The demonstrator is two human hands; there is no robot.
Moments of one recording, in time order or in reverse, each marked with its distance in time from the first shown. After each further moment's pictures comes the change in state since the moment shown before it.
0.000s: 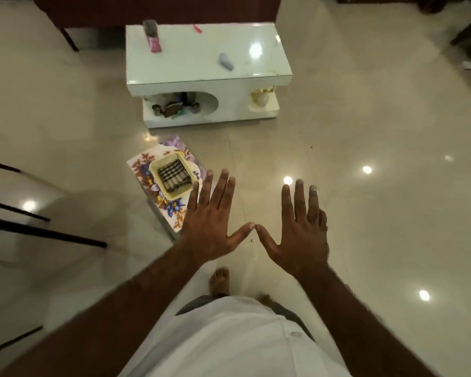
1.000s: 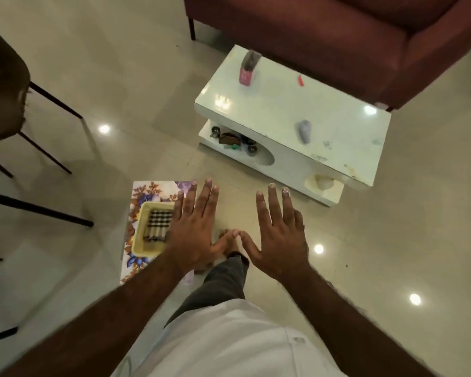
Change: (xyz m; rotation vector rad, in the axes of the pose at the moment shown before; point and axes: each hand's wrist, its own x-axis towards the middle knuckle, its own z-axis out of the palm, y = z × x) left_hand 0.358 -0.099 0.036 -0.050 -0.048 -0.685; right_hand 0.523 0.026 0.054 -0.007 -0.150 -0.757
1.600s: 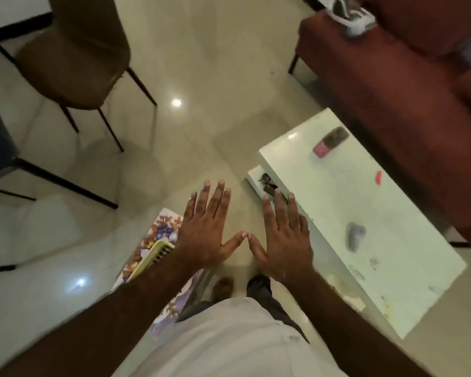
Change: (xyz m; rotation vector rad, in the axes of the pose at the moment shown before) left_hand 0.205 -0.120 -0.069 -0.134 0.093 -0.420; right_hand 0.350 -0.028 -0.022 -0.059 -0.109 -0.453
